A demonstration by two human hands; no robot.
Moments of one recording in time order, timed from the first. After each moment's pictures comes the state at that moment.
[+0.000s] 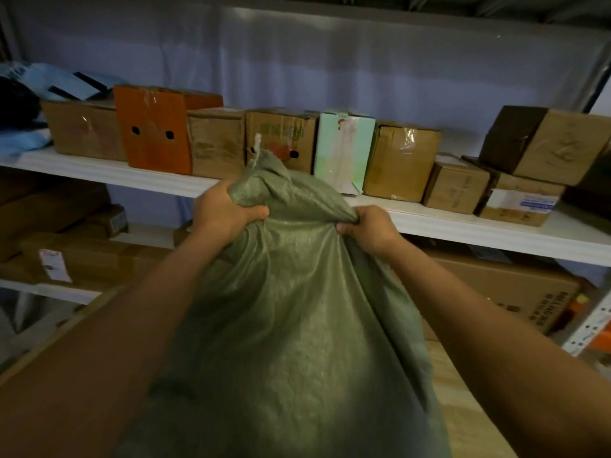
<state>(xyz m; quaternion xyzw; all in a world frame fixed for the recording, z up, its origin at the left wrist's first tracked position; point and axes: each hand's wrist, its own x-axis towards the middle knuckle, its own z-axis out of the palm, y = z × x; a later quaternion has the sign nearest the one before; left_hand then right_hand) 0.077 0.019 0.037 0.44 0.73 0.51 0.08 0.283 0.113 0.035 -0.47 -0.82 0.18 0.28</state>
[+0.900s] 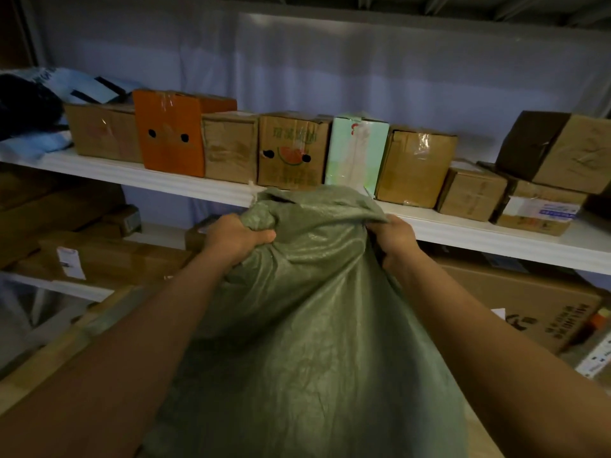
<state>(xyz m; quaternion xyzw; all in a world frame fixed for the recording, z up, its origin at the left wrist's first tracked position) 0.059 0.026 0.003 0.41 0.76 0.45 0.22 0.284 0.125 0.021 -0.51 -0.54 0.49 0.45</state>
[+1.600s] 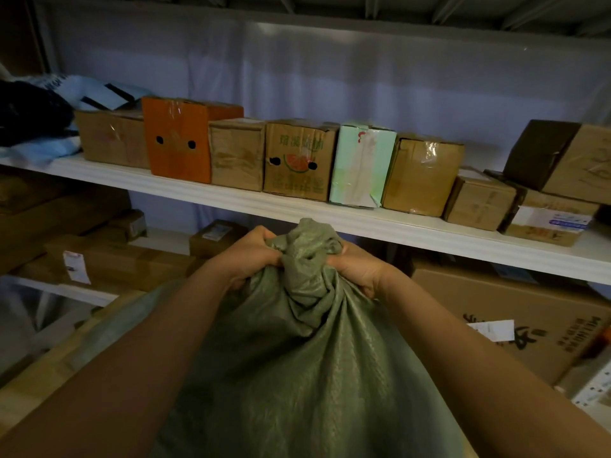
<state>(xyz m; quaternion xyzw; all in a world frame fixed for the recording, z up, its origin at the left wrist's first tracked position) 0.073 0.023 0.002 0.47 0.64 0.47 0.38 0.245 0.098 0.004 -0.31 -0.69 0.62 0.22</state>
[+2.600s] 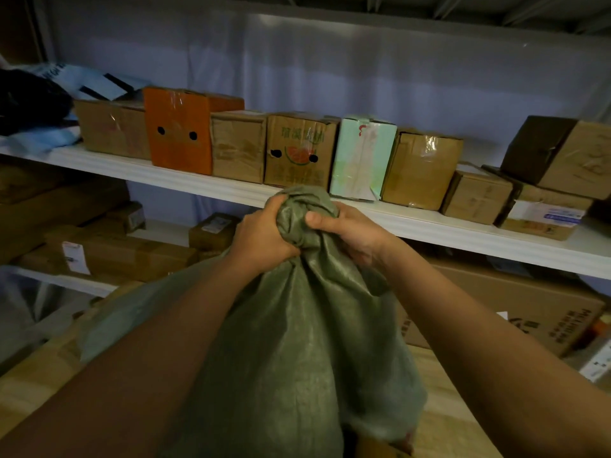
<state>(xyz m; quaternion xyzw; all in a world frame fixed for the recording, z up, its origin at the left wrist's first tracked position) 0.087 0.024 0.002 0.57 0.70 0.43 0.07 0.237 0.086 0.039 -0.26 -0.69 0.61 0.28</state>
